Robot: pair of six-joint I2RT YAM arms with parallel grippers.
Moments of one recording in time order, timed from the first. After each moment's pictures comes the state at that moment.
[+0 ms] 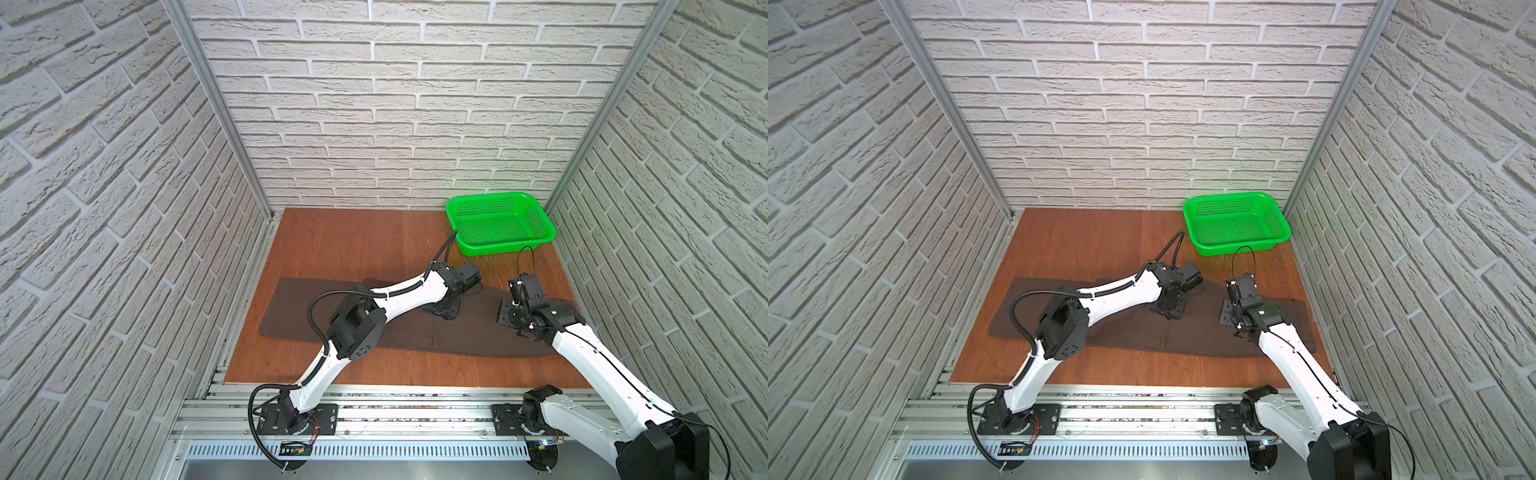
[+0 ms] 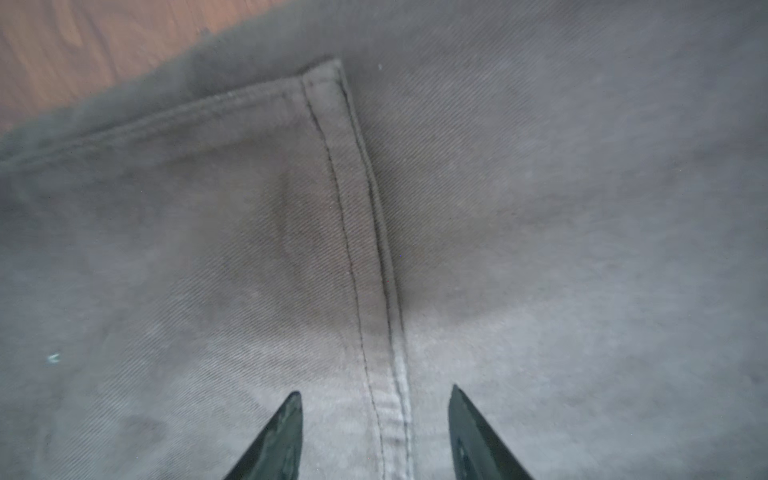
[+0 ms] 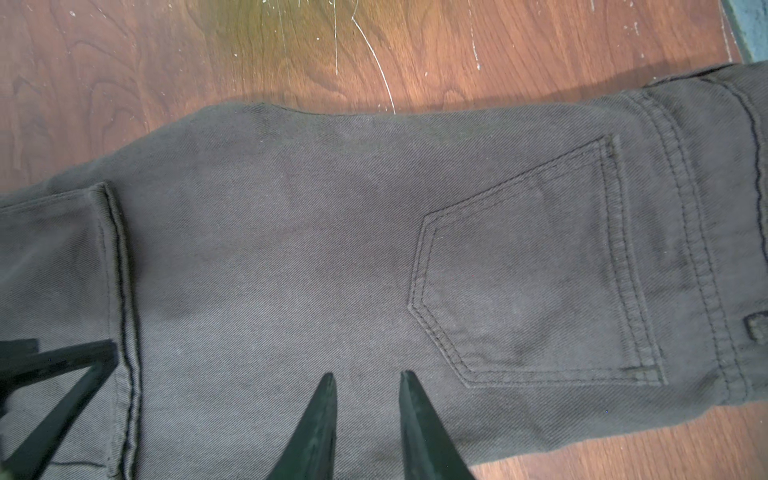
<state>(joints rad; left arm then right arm) -1.03 2.29 1.99 -1.10 -0.14 -0.67 0.20 1.01 0.74 -0.83 0.22 0.54</state>
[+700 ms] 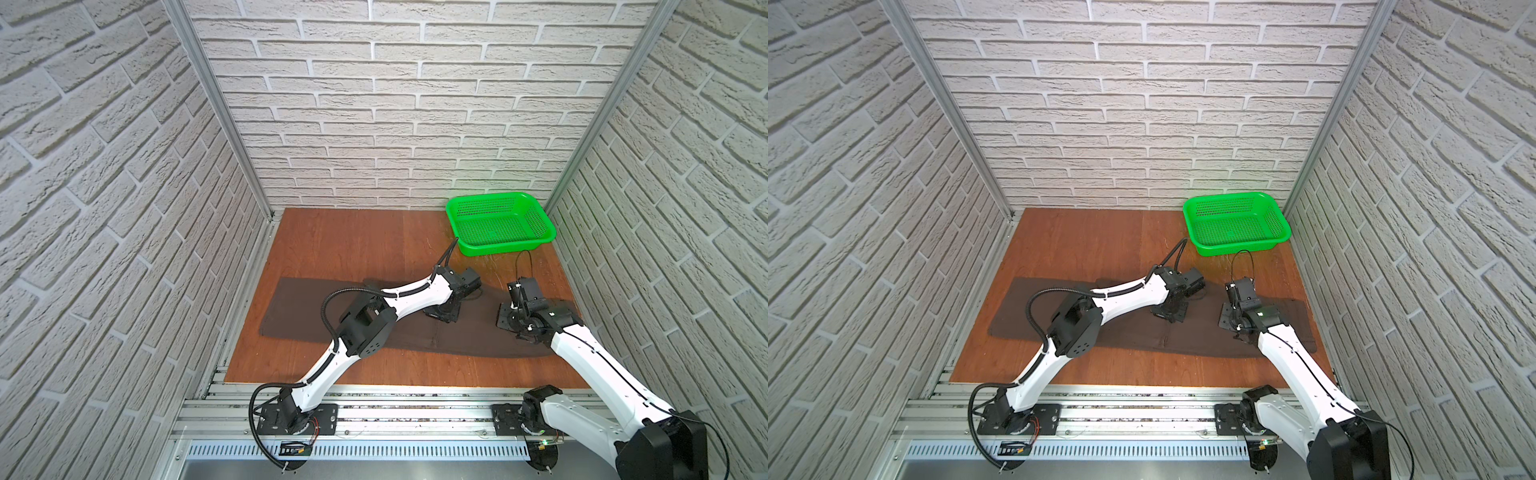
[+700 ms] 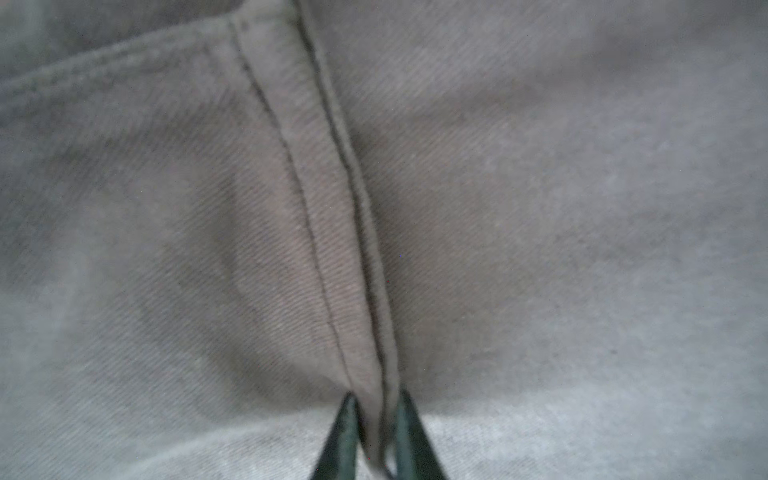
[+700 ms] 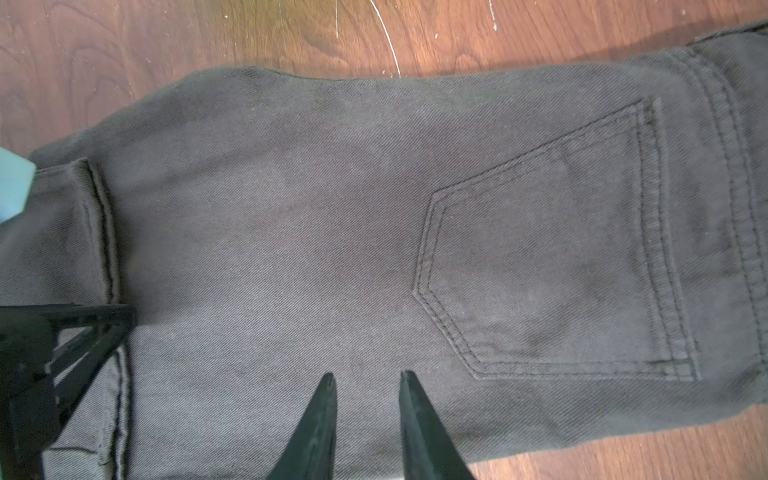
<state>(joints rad) -1.02 2.38 2.04 -1.11 -0.15 -0.67 0.19 1.01 0.71 -0.82 0.18 0.54</state>
